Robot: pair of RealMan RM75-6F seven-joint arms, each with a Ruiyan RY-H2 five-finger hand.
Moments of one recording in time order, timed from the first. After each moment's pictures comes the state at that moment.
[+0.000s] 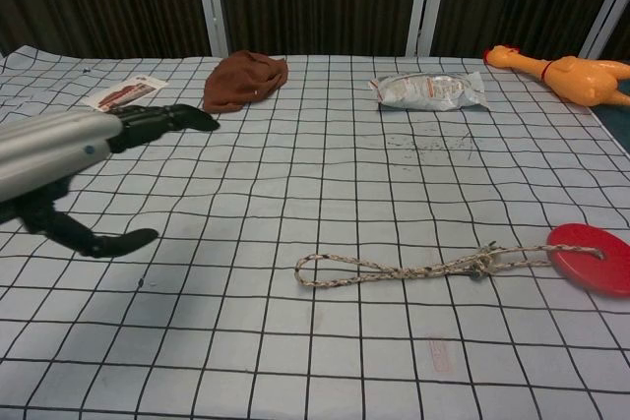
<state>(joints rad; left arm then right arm) -0.44 -1.41 -0.08 -1.77 1.64 1.08 0.28 0.02 -1.15 0.08 -1.49 -1.53 1.56 0.12</state>
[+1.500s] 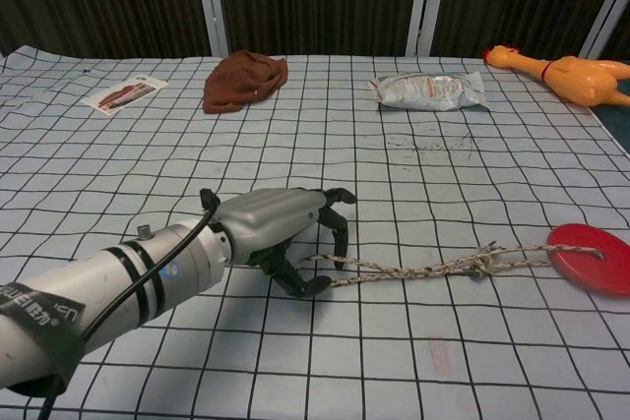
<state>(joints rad) -0.78 -1.88 -0.18 -1.41 1.14 0.86 0.42 0.00 -1.17 0.08 -1.37 -1.47 1.54 0.22</state>
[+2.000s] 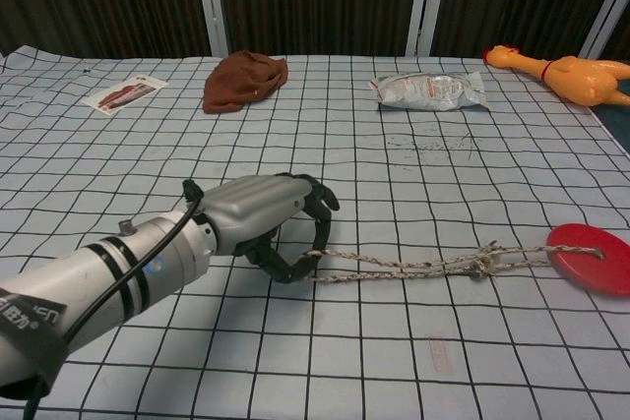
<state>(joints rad) -0.76 -1.85 -0.15 -1.44 1.14 0.95 0.47 0.00 -1.17 0.09 -1.38 -1.47 1.54 0.22</state>
